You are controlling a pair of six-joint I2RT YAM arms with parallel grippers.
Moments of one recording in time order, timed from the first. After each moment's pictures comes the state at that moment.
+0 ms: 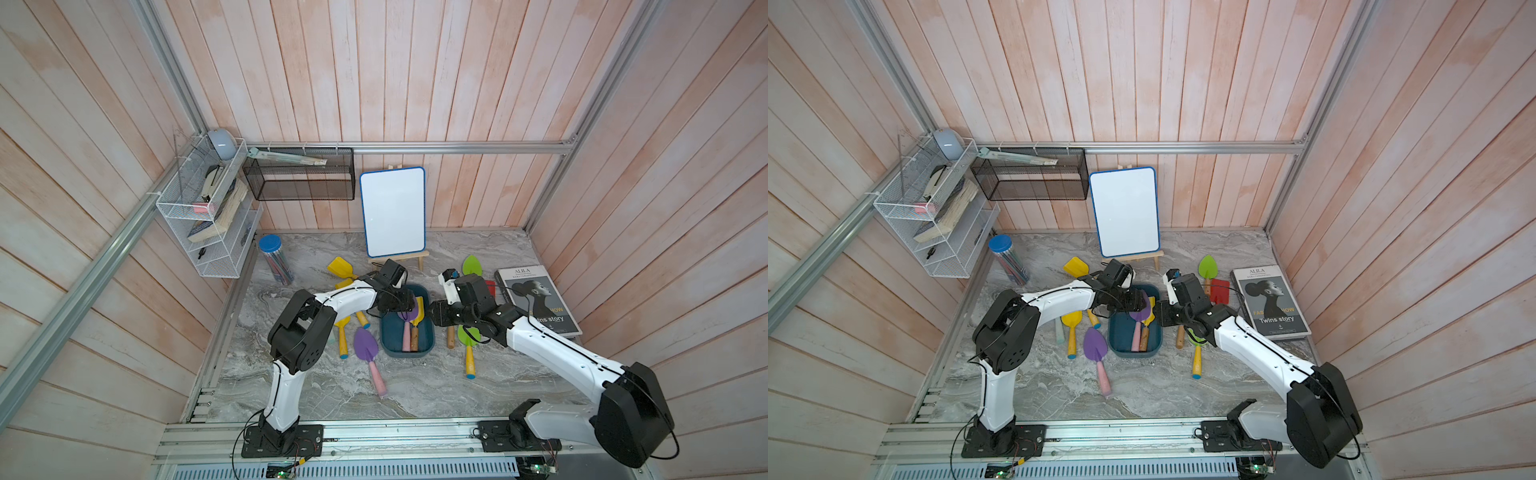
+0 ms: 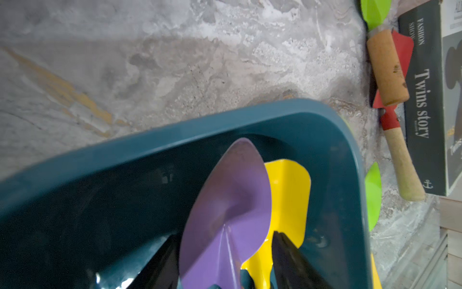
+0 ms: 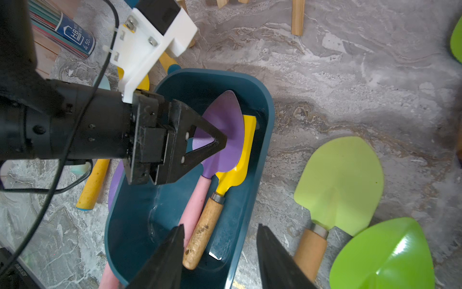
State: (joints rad) left arm -0.65 2.05 1.43 -0.39 0.23 -0.54; right arm 0.58 1.28 0.85 -0.36 -0.11 0.39
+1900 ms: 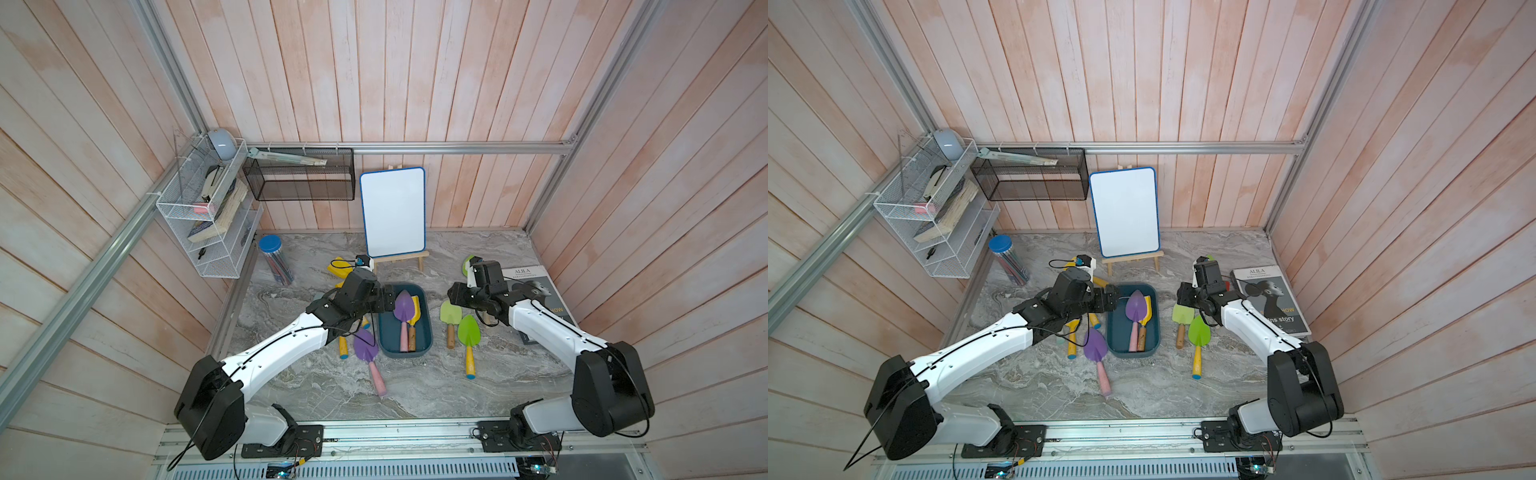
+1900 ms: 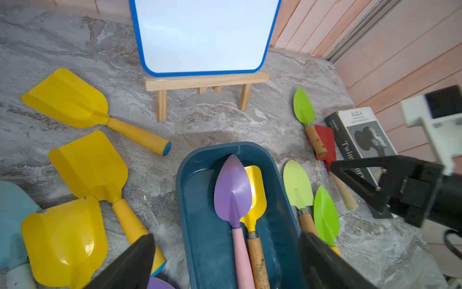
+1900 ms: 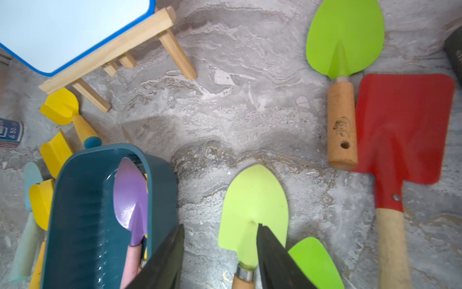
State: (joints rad) left arm -0.70 1.37 1.03 -0.26 -0.11 -0.54; right arm 0.31 1.45 0.90 -0.31 -0.08 0.44
